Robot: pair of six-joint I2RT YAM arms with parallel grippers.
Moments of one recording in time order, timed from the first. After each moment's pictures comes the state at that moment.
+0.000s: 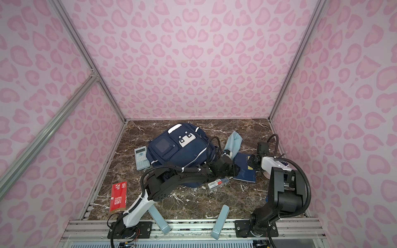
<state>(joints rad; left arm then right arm) -1.09 2.36 1.61 0.15 0.02 -0.89 -0.16 1.56 0.79 -0.34 -0.04 0.43</state>
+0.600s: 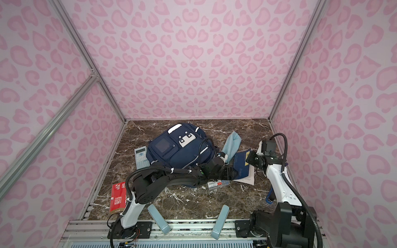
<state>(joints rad) -1.07 2.12 1.31 0.27 0.14 -0.92 -0.16 1.18 0.83 -0.58 -0.25 0.41</state>
